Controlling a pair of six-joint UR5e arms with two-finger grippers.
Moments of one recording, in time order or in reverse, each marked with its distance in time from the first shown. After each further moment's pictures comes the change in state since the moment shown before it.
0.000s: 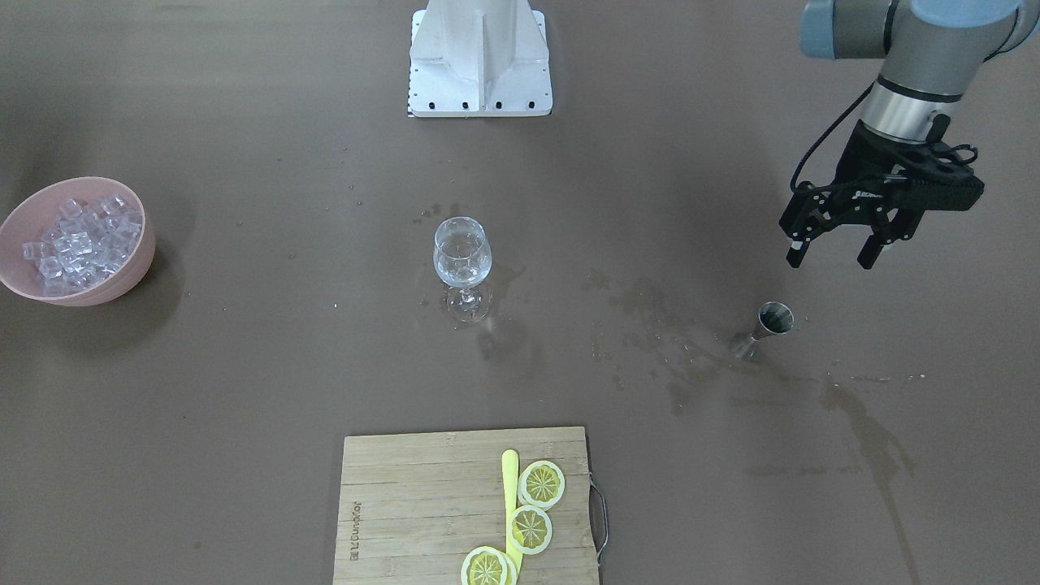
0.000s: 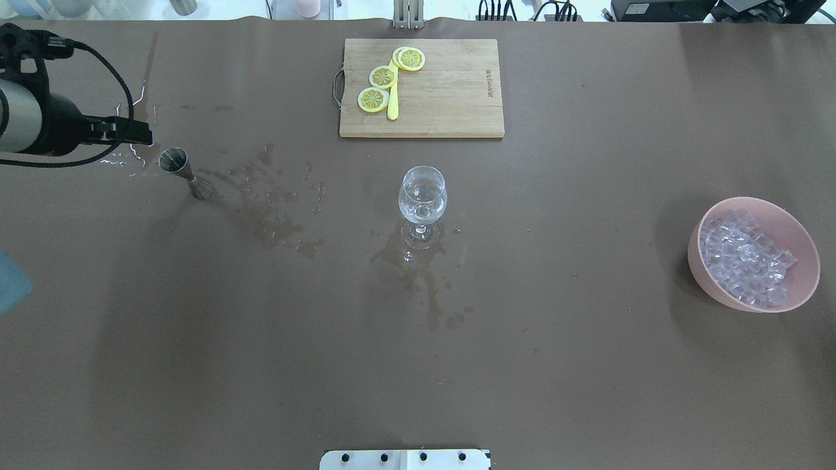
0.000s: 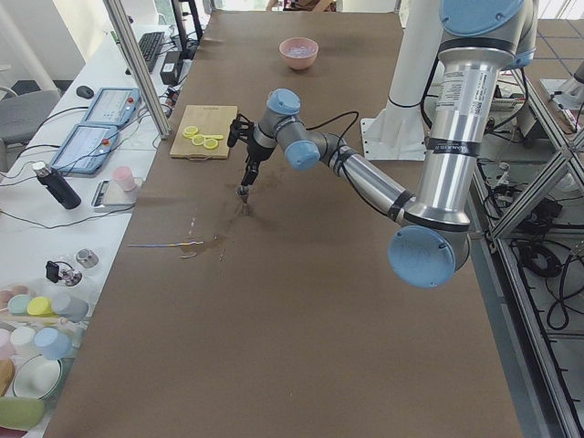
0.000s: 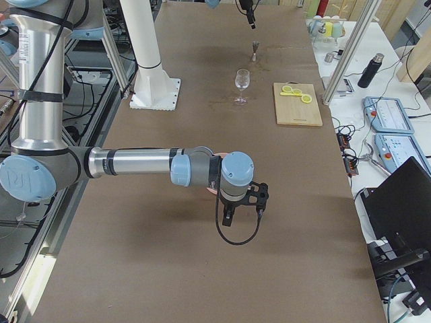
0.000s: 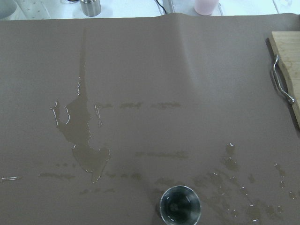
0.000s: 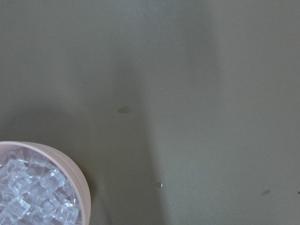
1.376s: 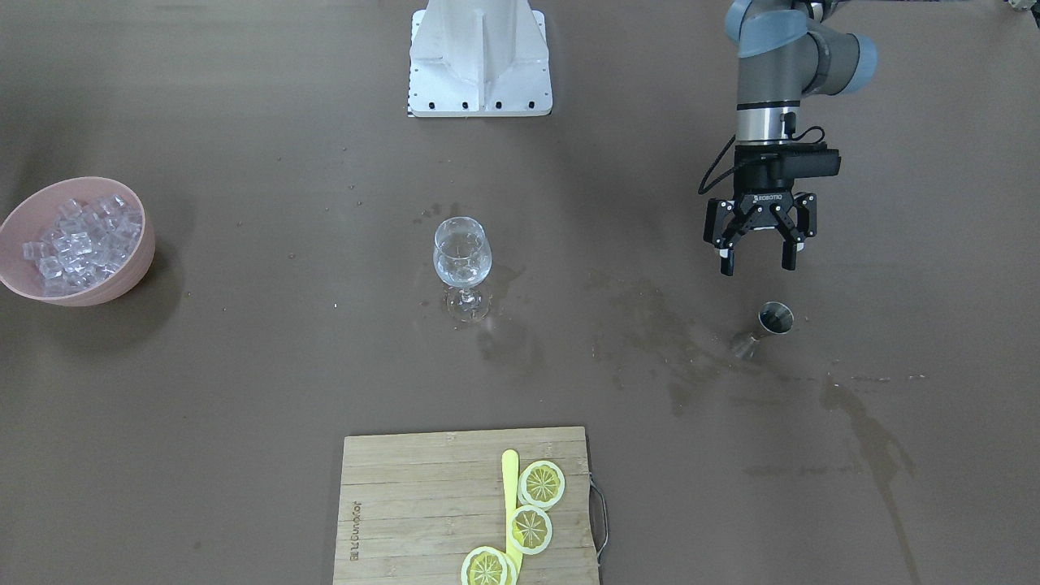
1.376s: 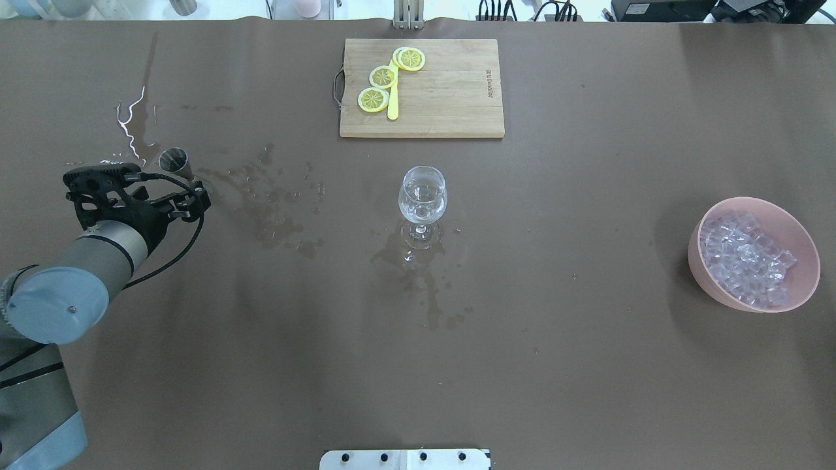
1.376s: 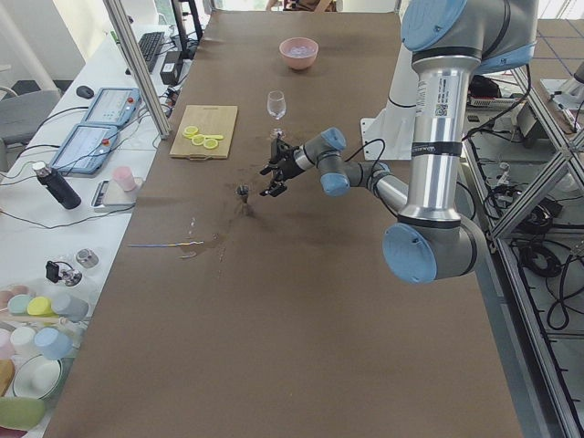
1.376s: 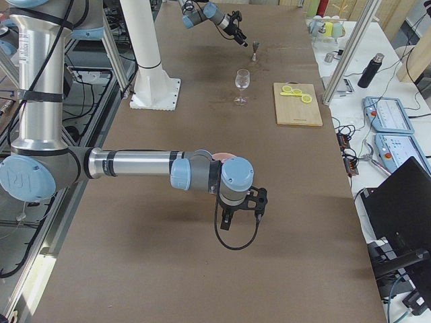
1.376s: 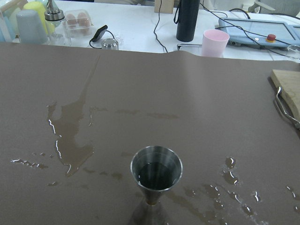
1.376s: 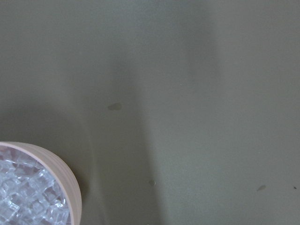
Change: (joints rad) left arm 0.433 0.092 0.111 -0.279 0.798 -0.313; right arm 0.000 -0.002 -0.026 0.001 -0.002 0.000
